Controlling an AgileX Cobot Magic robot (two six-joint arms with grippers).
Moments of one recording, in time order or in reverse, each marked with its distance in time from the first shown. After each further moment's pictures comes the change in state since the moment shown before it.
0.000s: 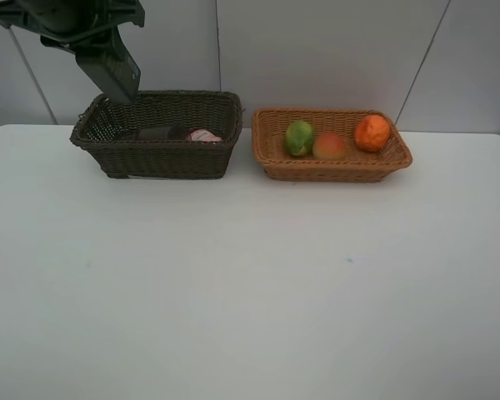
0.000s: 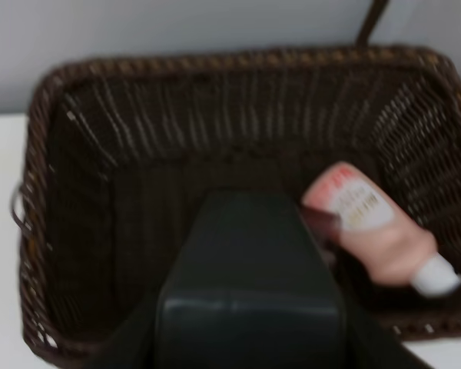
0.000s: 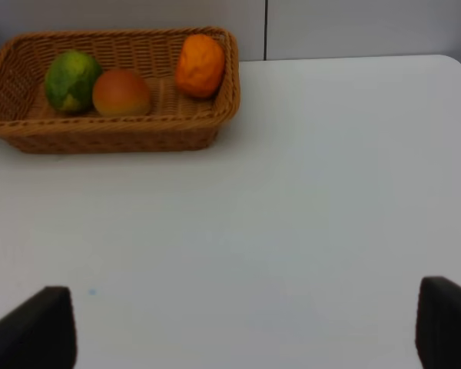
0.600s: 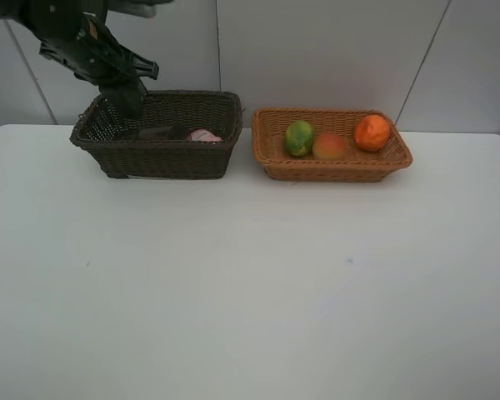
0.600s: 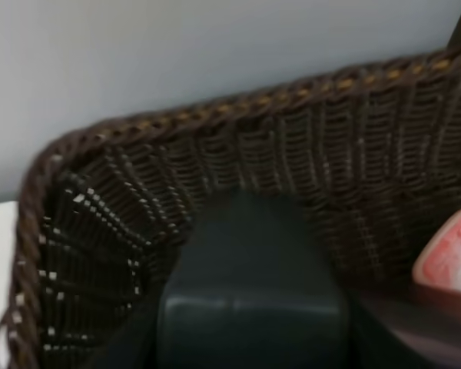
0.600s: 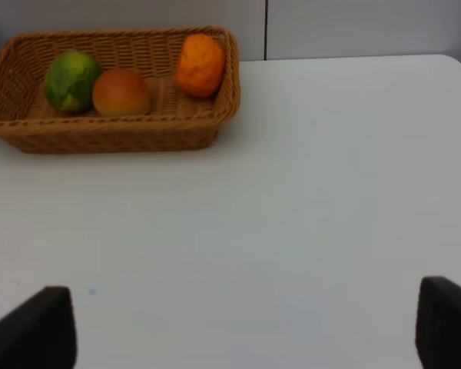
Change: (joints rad) left arm 0.046 0.272 0.000 0.196 -0.301 -0.003; right arm 0.000 0.000 0.000 0.000 0.000 0.000
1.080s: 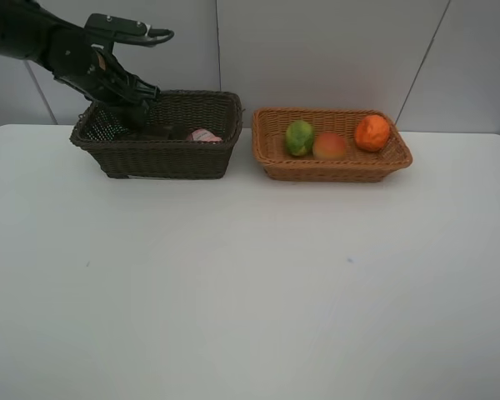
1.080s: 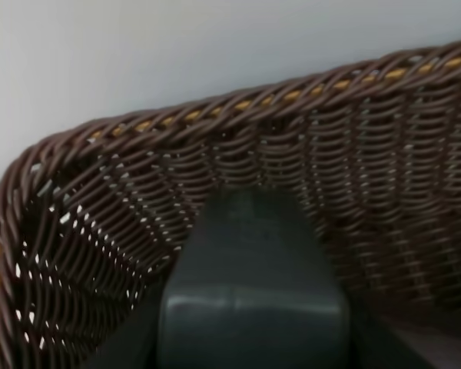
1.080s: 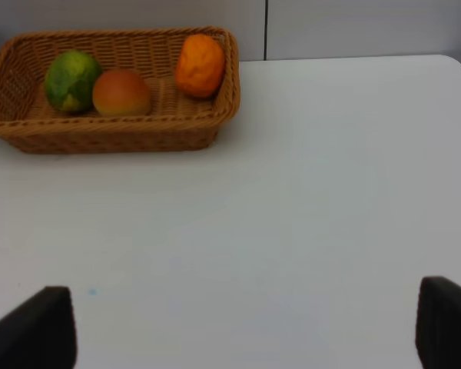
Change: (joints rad) left arm 0.044 0.110 0.000 0.019 -0.144 0.000; right arm 0.000 0.000 0.000 0.000 0.000 0.000
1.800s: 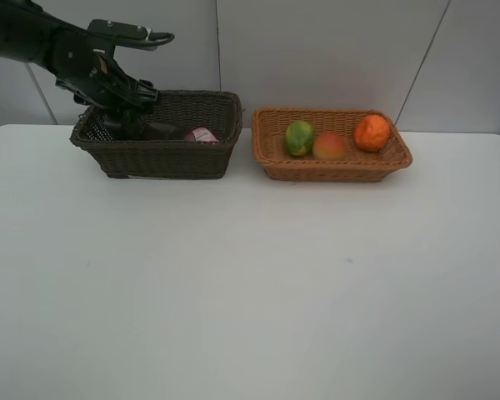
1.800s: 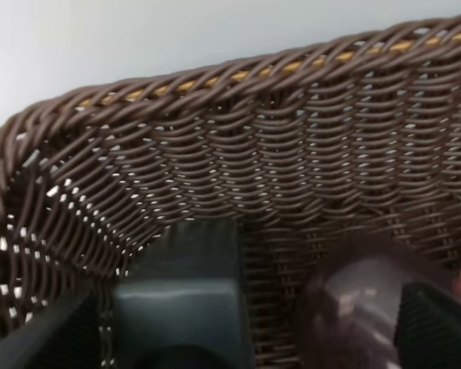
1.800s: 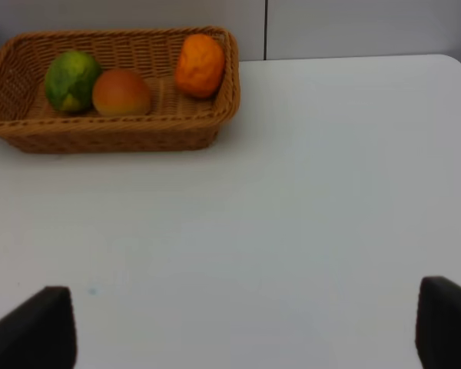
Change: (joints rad) left arm -0.001 -0.004 0.000 -0.033 0.029 -0.001; right arm 0.000 0.000 0.000 0.000 0.000 0.000
